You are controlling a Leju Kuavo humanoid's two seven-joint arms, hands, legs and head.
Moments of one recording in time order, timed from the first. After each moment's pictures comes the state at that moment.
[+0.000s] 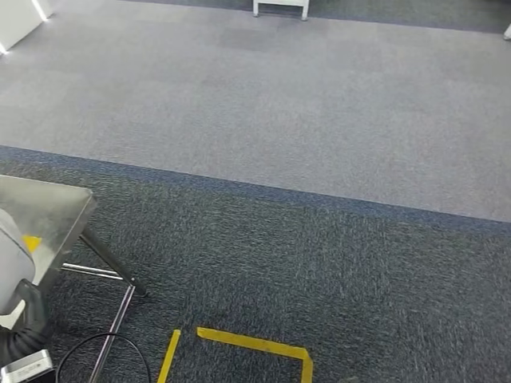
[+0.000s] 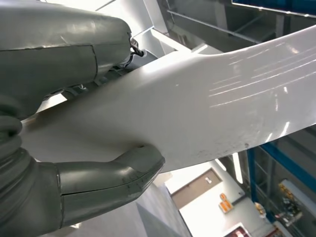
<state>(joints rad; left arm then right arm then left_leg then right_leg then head) 0.35 -0.14 0.10 -1.91 -0.42 0.70 -0.70 -0.08 0.16 -1.07 -0.20 1.35 -0.19 -0.17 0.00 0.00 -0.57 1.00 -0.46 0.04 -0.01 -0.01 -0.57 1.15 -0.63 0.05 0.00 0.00</state>
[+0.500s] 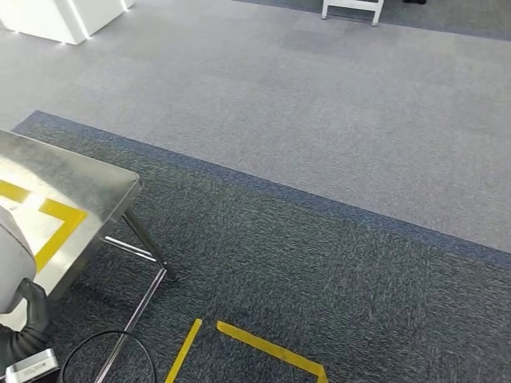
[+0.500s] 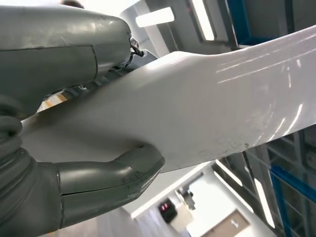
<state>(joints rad) 0.34 -0.14 0.10 -1.91 -0.45 0.70 -0.70 -0.07 0.16 -1.07 -0.20 1.34 -0.19 -0.17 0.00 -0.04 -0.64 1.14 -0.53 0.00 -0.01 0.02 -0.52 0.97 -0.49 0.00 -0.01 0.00</state>
